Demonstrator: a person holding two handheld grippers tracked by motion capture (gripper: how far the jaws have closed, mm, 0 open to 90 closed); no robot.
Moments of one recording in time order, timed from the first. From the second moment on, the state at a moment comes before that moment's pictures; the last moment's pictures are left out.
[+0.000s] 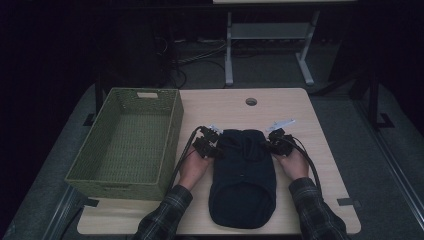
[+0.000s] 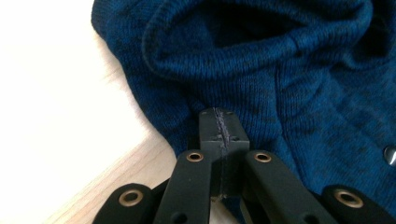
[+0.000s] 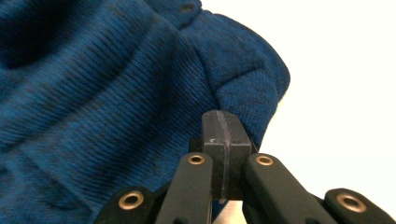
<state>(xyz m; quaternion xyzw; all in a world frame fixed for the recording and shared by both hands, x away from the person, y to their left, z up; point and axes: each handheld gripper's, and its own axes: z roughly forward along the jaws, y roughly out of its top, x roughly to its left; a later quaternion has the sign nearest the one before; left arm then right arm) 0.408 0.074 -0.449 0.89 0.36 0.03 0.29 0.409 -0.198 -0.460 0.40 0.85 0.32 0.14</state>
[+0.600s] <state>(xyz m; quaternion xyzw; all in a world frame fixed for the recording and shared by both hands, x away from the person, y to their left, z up) 0.384 0.081 -0.449 0.89 0.36 0.05 0.28 0.409 -0.208 -0.461 0.40 0.86 0.29 0.15</state>
